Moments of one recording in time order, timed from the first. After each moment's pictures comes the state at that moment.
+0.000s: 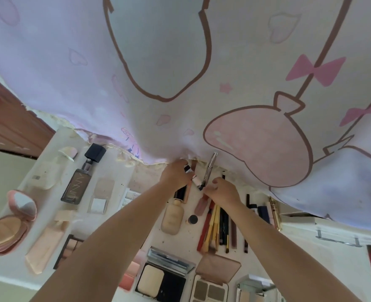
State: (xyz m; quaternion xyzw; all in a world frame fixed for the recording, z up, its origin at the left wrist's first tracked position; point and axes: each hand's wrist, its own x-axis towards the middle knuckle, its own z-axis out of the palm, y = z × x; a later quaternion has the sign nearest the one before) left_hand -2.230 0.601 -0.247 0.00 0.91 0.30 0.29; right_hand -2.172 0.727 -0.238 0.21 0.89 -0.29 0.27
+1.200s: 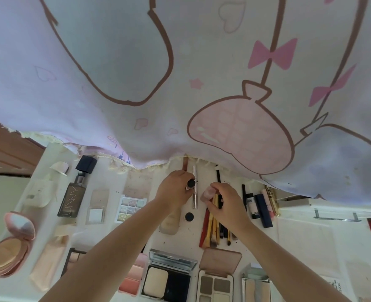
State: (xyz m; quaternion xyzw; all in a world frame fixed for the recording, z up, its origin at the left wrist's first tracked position) left_hand -2.192 0.600 -0.232 0.21 0.92 0.23 0.21; right_hand -2.111 0.741 -0.244 0.07 0.93 -0.35 0.05
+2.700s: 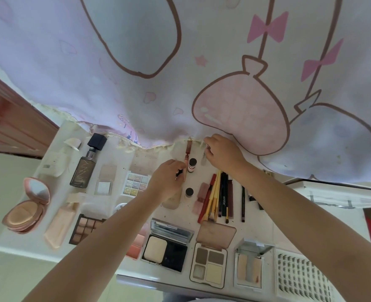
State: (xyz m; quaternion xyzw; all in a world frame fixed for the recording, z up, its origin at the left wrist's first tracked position) left_hand -2.153 0.575 -0.217 0.12 0.93 0.31 0.19; right_hand -2.179 0.745 -0.198 -0.08 0.99 -0.12 0.06
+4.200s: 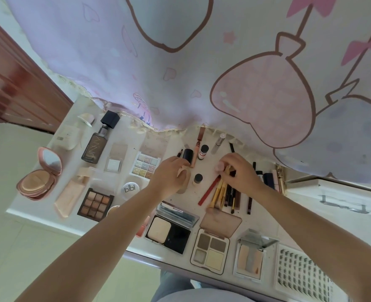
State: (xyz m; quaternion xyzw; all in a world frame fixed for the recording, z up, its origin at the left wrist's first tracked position) left_hand -2.124 0.557 -0.234 0.11 0.93 0.32 0.15; right_hand -2.118 0.766 -0.245 -0.12 0.93 -0.33 0.09
